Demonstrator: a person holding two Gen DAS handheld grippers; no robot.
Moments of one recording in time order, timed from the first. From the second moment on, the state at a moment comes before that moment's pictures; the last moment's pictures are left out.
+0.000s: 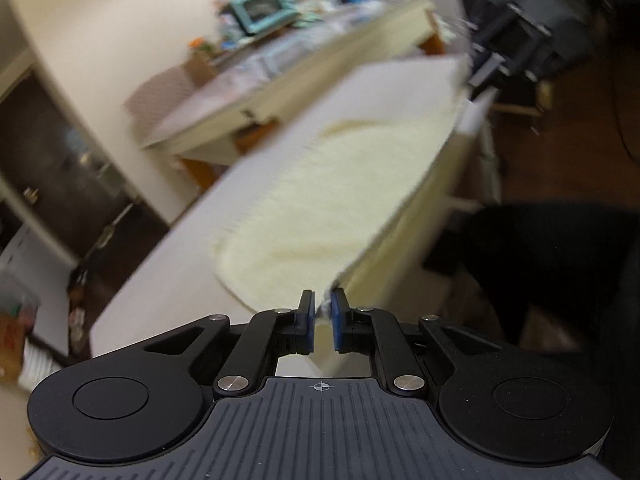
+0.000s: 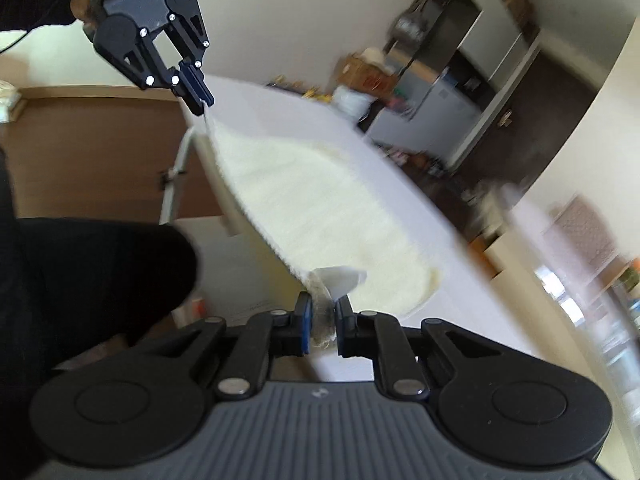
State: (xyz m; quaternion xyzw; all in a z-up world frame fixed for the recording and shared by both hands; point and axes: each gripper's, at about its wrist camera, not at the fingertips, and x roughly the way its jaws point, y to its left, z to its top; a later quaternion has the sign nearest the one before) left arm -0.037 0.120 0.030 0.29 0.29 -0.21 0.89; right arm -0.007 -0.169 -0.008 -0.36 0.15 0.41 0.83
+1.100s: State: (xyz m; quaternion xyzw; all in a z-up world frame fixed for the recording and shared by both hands) left arm 0.174 0.170 -0.018 0.19 0.37 -0.12 0.90; right arm 0.230 -0.138 -0.033 -0.24 0.30 0.38 0.84
